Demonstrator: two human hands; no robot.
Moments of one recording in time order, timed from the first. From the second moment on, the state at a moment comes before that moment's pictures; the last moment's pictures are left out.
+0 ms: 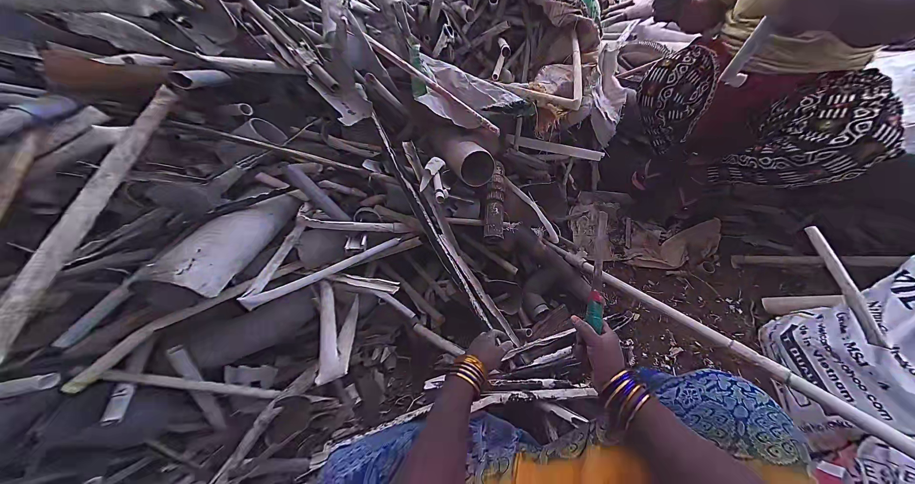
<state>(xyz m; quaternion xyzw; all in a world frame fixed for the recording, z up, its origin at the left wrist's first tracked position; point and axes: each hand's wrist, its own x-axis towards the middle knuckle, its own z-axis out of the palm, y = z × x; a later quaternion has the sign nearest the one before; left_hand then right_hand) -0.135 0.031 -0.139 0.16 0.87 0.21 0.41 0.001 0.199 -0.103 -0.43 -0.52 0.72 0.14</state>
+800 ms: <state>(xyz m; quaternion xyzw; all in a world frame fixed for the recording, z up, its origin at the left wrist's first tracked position) -0.211 0.043 -0.226 -0.17 0.86 0.42 0.22 0.004 0.212 -0.127 -0.42 -0.60 0.67 0.09</state>
